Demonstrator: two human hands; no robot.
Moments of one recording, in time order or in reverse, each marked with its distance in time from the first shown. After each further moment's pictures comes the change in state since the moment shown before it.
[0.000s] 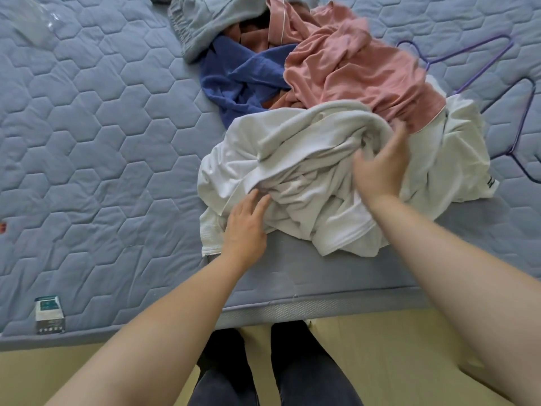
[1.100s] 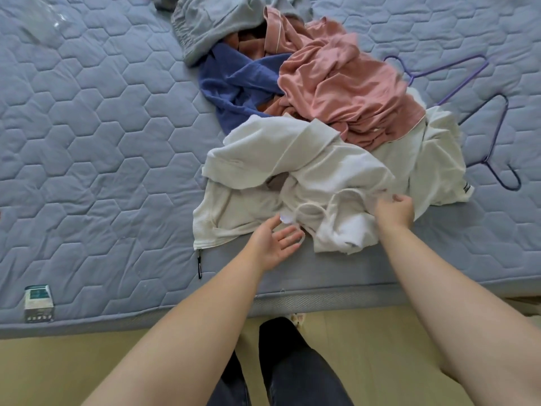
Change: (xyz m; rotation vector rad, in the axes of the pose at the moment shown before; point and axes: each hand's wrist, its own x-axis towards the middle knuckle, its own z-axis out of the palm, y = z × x) left_hand -0.005 0.071 0.009 -1.777 -0.364 -1.115; right_hand -0.031 0.059 -0.047 0.024 -0.134 0.820
